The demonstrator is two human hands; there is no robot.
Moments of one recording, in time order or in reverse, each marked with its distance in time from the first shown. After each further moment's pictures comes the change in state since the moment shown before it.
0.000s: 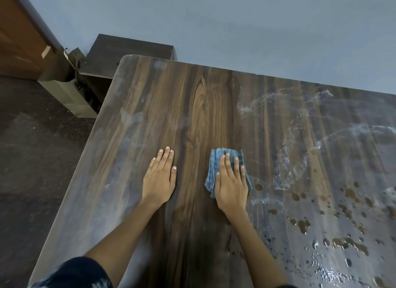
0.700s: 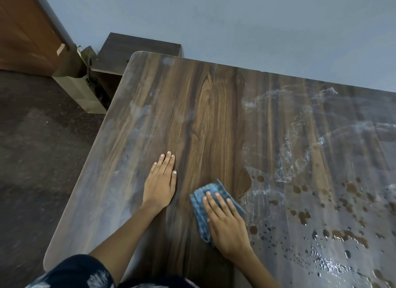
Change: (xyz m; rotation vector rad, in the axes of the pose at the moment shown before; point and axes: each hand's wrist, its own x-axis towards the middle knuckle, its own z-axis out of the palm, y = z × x) left_hand -0.044 -0.007 0.001 -0.012 -0.034 -0.024; right_hand -0.114 0.011 -0.002 -0.060 -0.175 -0.443
